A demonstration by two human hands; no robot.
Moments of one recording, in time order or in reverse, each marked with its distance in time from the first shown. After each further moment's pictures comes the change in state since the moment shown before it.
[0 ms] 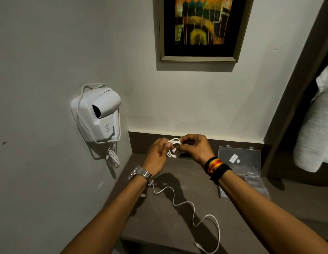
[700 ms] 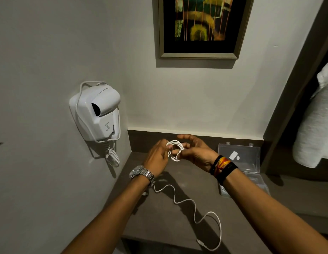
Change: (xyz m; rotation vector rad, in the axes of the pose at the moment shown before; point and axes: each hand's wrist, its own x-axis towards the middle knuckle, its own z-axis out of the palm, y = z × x) left_hand 0.004 -0.025 0.005 0.255 -0.045 0.089; right_hand -0.007 -0.001 0.000 0.445 -0.305 0.276
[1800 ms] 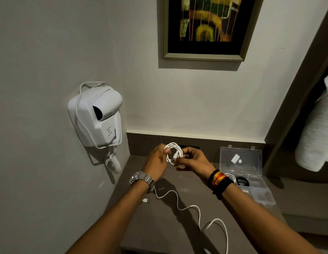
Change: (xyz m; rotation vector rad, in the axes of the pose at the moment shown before) left_hand 0.009 -0.038 0.001 -0.151 -0.023 -0.146; right_hand 0.025 0.038 0.017 -0.261 0.202 -0.086
